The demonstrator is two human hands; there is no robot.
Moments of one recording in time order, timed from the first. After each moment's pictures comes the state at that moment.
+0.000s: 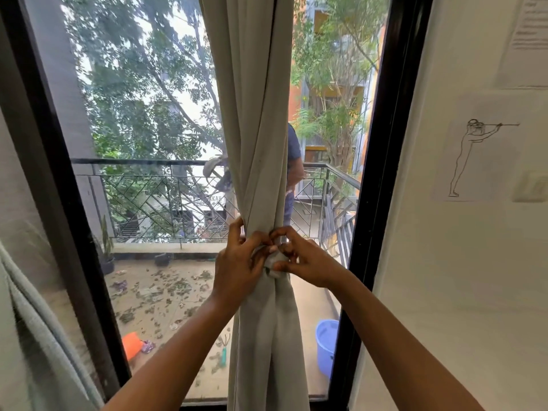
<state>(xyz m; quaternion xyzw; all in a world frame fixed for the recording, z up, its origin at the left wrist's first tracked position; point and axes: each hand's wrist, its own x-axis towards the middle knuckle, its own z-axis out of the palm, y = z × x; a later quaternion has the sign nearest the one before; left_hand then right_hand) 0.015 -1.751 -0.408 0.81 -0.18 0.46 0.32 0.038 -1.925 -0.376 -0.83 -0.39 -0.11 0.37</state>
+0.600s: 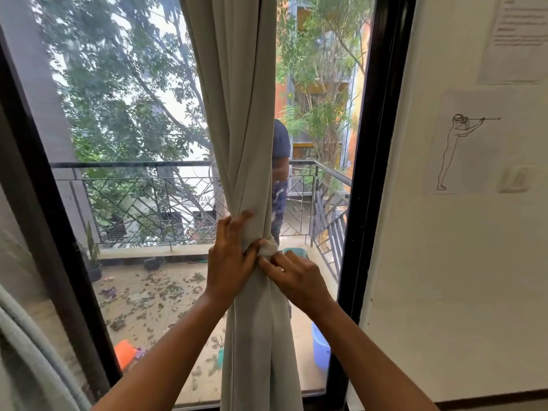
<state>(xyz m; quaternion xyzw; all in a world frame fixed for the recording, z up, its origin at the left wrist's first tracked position) 0.031 -1.742 -0.404 0.78 -0.18 0.48 0.37 0.044 -1.907 -0.433 -0.75 -0.36 -0.55 -0.03</state>
